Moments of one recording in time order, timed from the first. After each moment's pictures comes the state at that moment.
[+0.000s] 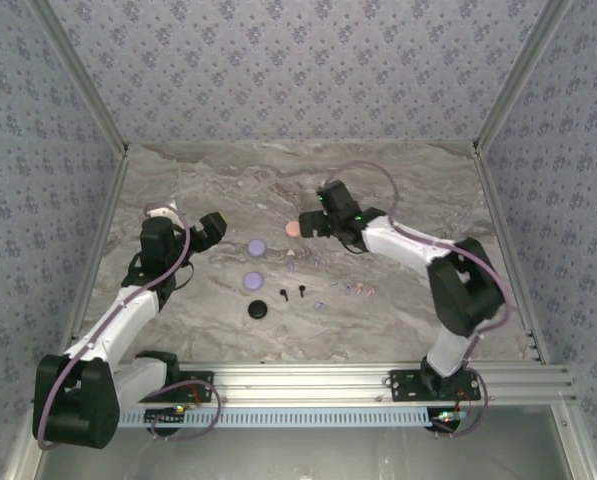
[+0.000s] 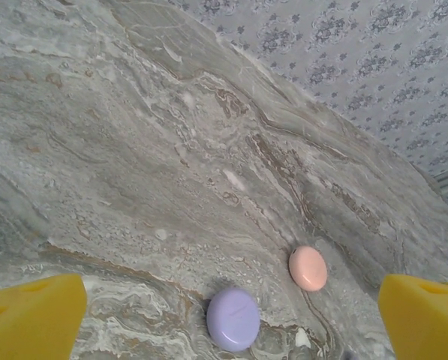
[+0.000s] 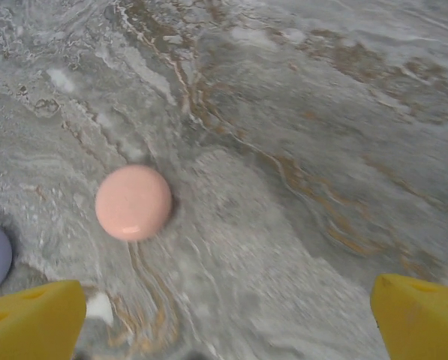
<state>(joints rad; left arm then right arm) -0.16 1.04 0.53 0.09 0.18 -0.63 0.63 1.78 1.23 -0.30 0.17 0.38</state>
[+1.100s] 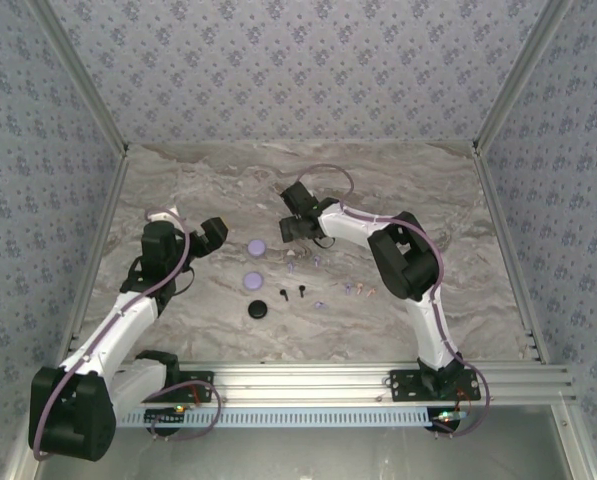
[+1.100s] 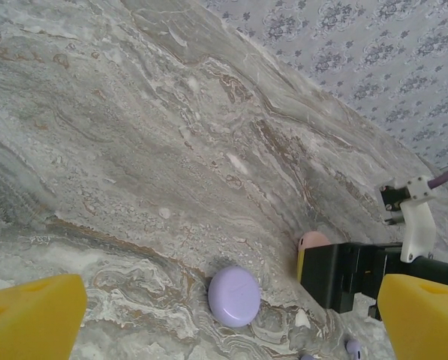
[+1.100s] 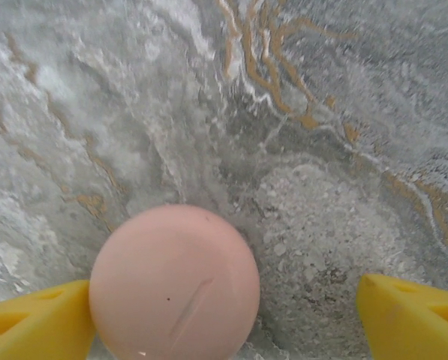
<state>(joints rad) -0.19 0.98 0.52 0.02 0.14 -0.64 0.68 2.17 1.56 -0.47 0.21 0.38</state>
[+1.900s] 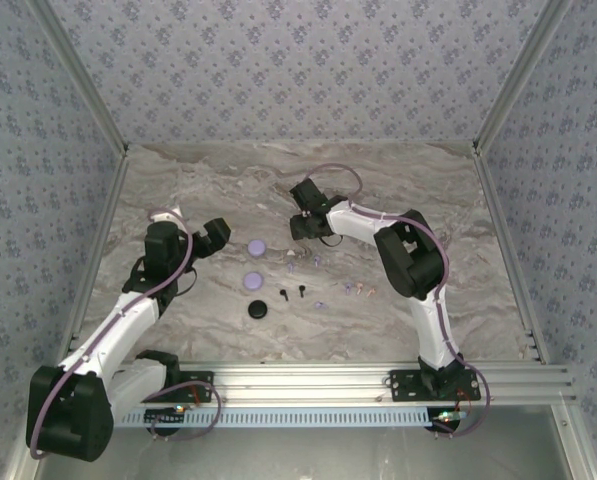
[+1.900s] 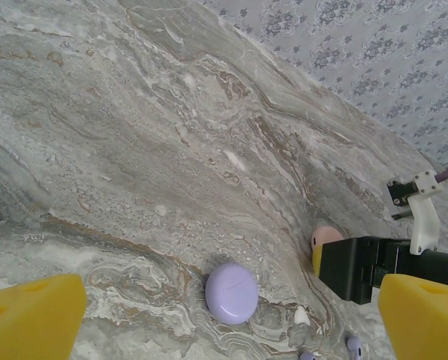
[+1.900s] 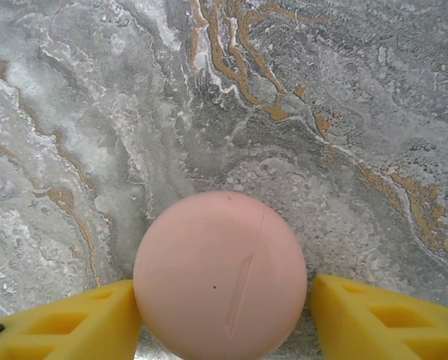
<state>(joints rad) -0.22 0.98 0.52 0.01 0.11 -0.64 0.63 2.15 1.53 -0.45 0.13 0.37</state>
